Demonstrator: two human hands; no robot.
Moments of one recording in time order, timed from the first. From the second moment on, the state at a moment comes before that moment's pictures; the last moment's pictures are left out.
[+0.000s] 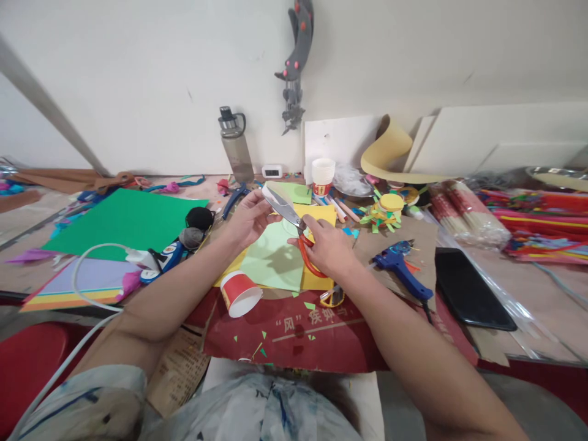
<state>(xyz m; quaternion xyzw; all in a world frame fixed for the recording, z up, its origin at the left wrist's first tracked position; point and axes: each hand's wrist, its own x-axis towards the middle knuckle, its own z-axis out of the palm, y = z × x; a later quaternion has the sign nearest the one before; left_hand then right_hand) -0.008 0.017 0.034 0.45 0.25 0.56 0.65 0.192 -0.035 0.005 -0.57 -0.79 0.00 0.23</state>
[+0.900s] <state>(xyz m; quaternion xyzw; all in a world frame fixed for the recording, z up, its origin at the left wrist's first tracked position) -0.011 0.018 0.036 0.47 0.25 0.54 0.65 0.193 -0.033 -0.002 -0.58 -0.79 -0.02 0.21</state>
